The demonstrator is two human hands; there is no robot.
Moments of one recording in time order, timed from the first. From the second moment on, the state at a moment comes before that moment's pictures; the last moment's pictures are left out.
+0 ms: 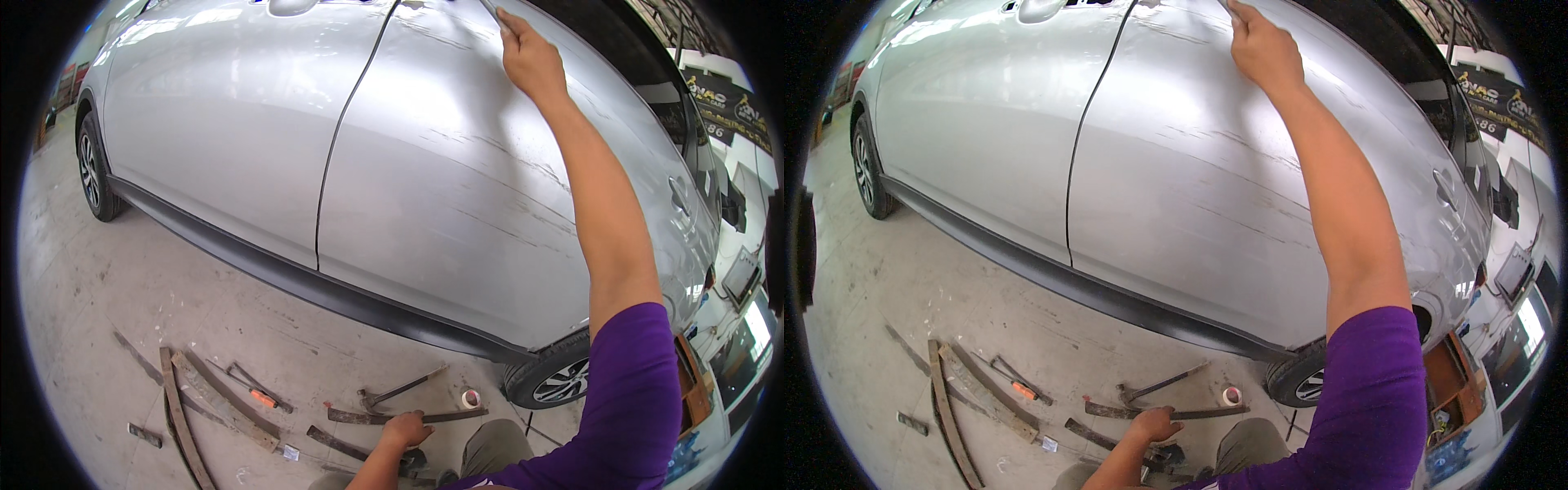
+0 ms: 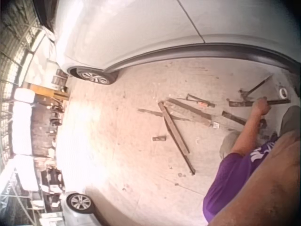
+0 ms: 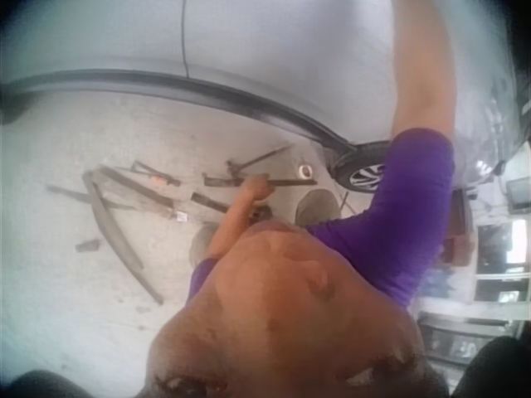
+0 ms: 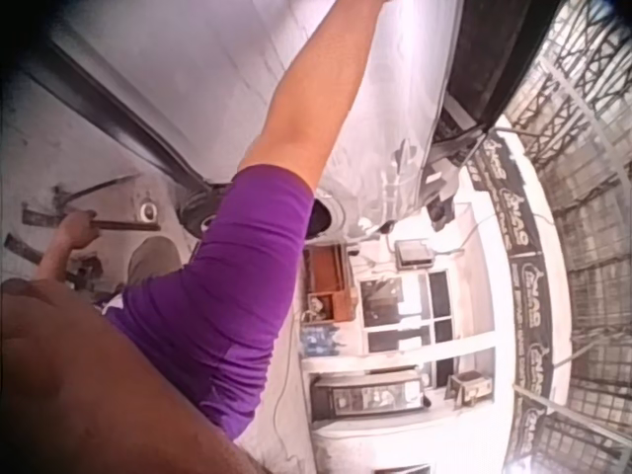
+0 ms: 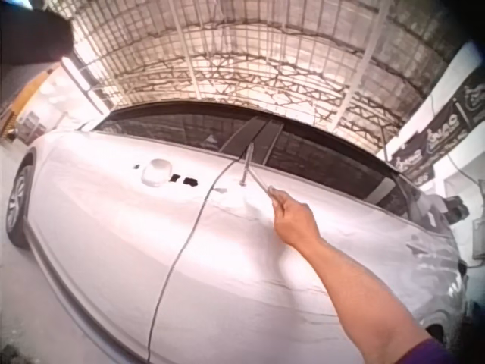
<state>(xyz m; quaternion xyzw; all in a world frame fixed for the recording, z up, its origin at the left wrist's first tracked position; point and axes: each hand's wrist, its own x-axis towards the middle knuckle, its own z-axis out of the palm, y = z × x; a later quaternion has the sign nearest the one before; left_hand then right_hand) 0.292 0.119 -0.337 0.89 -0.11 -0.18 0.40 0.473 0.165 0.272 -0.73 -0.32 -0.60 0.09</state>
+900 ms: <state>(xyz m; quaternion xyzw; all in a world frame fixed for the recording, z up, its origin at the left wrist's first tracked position) 0.285 0.125 -0.334 0.90 -0.12 -0.19 0.39 0.454 0.203 0.302 -0.75 -0.32 -0.58 0.08</state>
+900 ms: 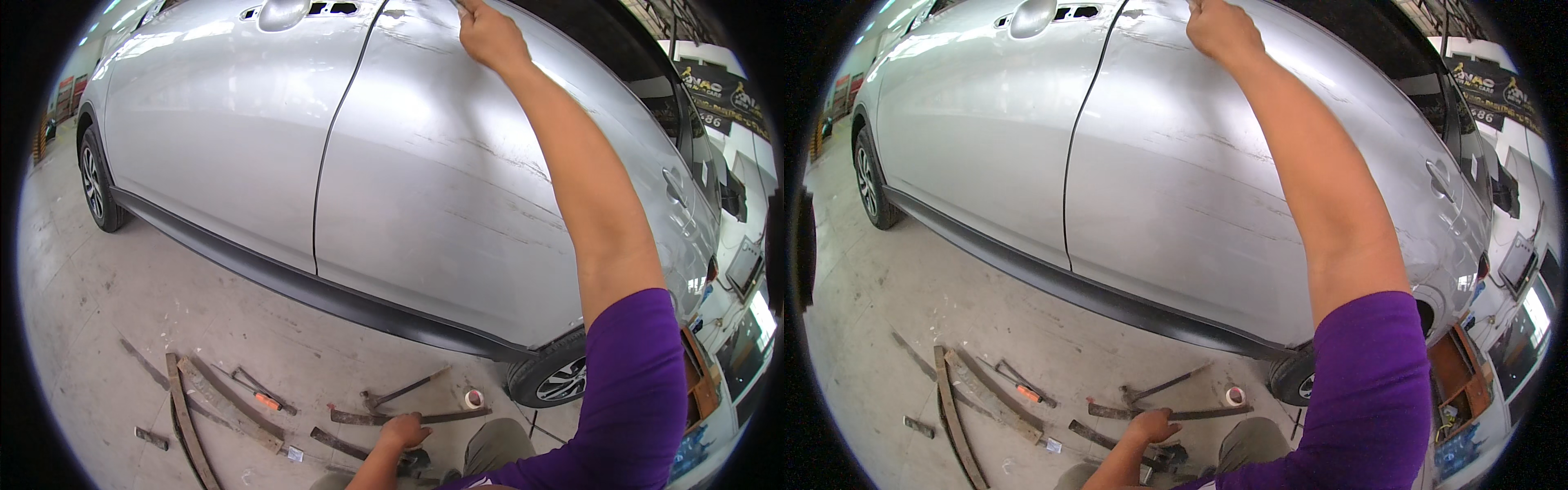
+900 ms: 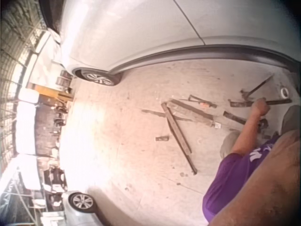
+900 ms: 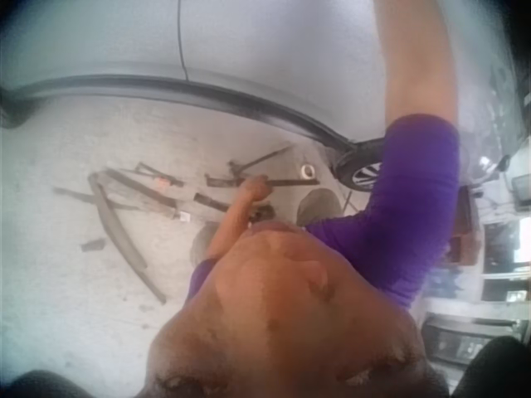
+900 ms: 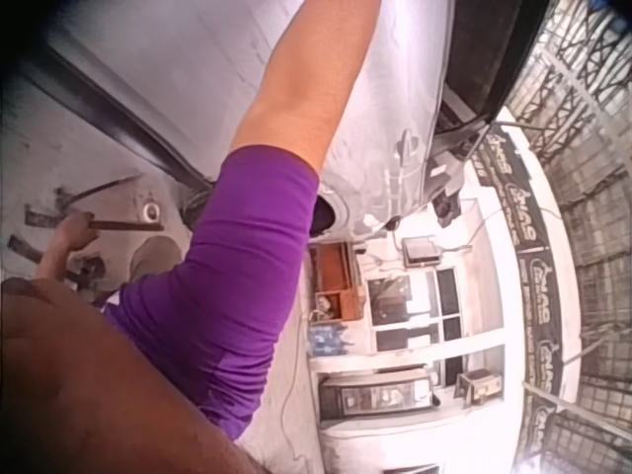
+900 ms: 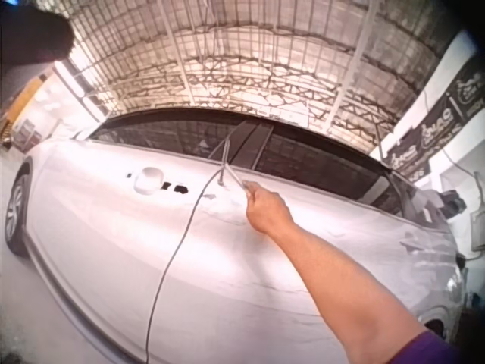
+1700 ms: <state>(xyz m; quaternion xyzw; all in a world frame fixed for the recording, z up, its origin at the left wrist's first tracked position) 0.284 0.117 -0.343 0.91 -0.12 -0.19 0.36 0.466 0.158 0.304 -0.70 -0.34 -0.62 0.09</state>
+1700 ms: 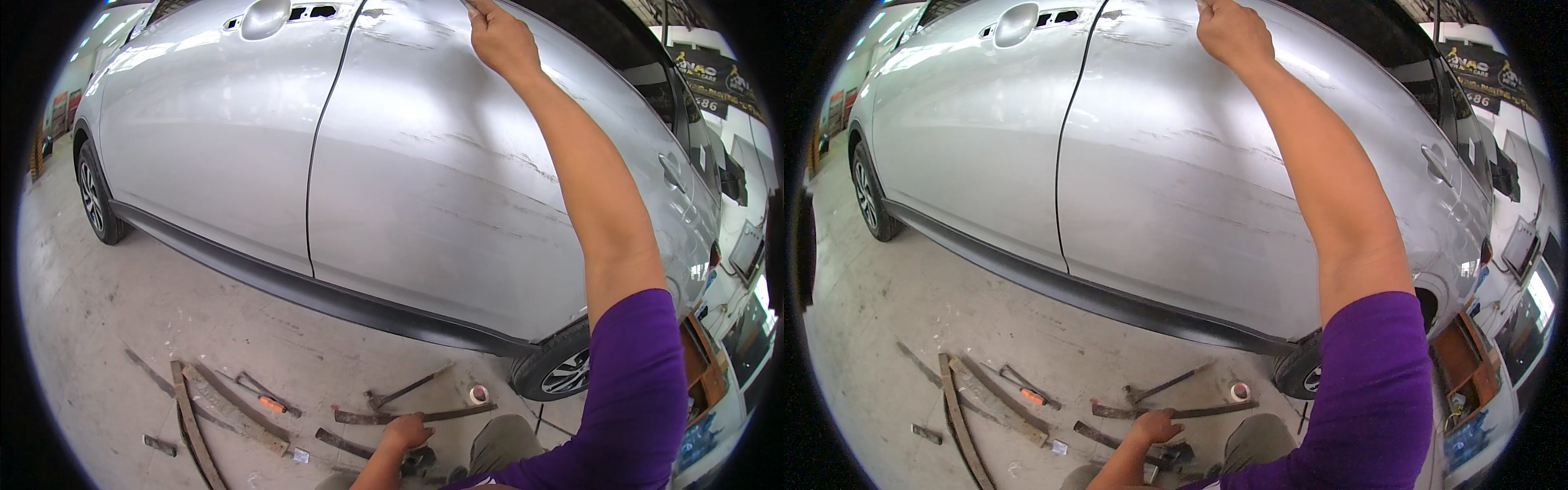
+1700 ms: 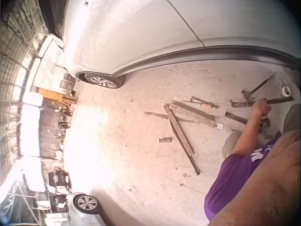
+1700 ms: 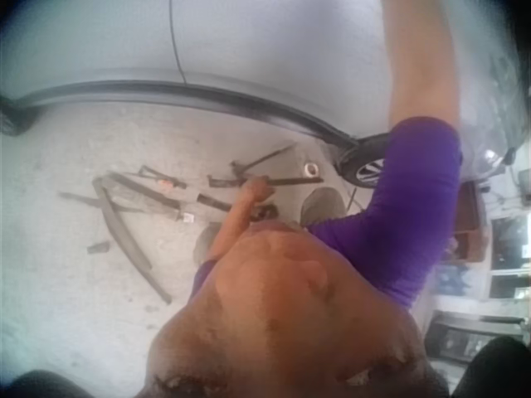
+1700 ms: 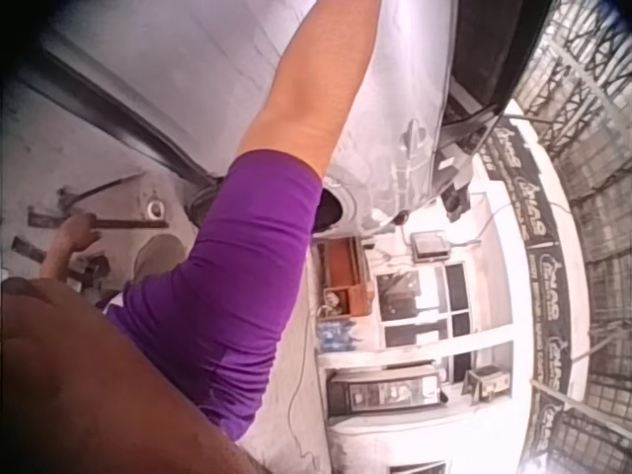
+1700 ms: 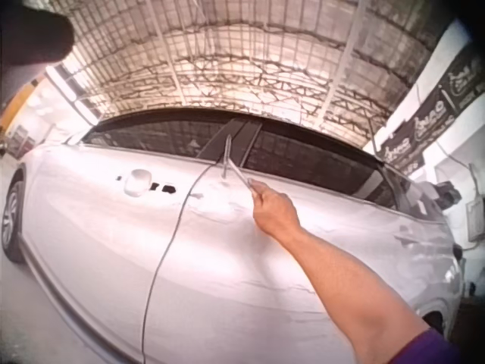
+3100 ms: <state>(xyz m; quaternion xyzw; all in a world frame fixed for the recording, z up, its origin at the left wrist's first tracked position) 0.277 0.115 -0.332 0.90 -0.09 -0.22 0.36 0.502 0.130 0.198 -0.67 -0.42 -0.61 -0.05</state>
